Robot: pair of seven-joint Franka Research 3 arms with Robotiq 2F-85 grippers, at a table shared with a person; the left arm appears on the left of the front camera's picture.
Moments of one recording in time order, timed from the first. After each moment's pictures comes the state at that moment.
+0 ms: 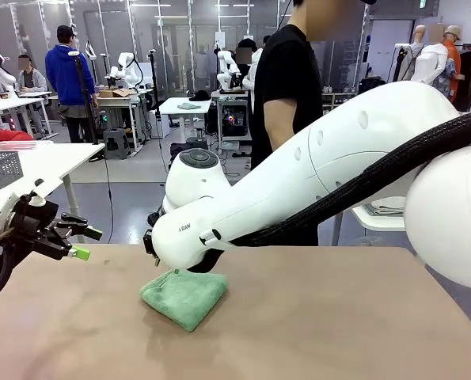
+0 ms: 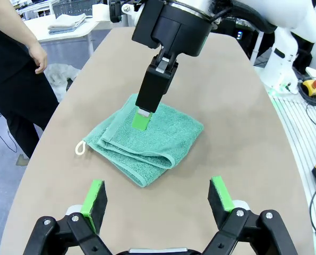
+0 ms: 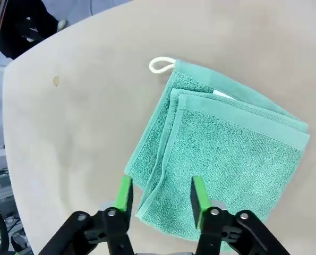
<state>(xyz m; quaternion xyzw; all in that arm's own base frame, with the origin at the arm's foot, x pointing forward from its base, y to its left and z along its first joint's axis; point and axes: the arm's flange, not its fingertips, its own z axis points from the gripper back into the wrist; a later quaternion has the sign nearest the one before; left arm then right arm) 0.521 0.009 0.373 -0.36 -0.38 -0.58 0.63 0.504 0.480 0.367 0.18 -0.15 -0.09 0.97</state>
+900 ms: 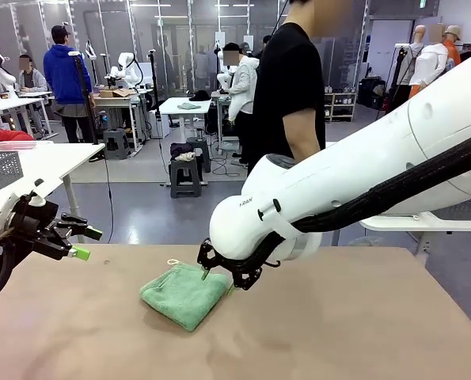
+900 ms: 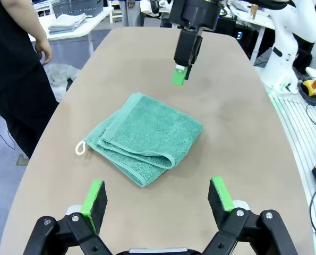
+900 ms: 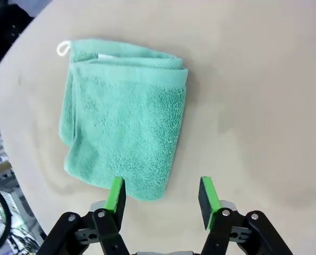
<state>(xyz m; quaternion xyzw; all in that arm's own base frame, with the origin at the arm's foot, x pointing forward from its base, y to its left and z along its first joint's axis) 0.521 0.009 0.373 -0.36 -0.38 -0.58 0.63 0.462 0.345 0.361 0.21 -0.07 -0.18 0.96</state>
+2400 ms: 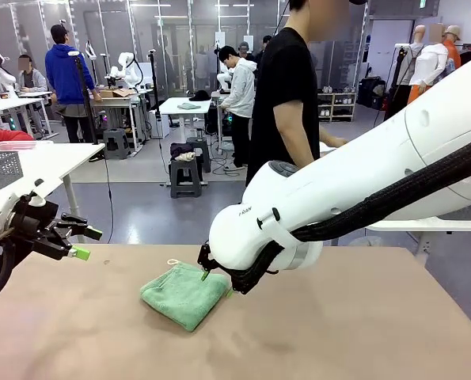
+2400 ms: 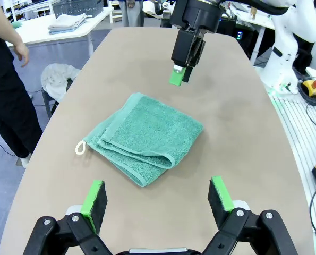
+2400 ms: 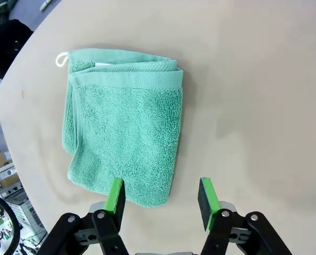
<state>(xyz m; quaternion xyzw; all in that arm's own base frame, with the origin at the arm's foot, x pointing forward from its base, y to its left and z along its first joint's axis) 0.521 0.009 0.373 -0.36 -0.38 -0.58 0.63 0.456 0.345 0.354 0.22 -0.08 -0.21 0.95</state>
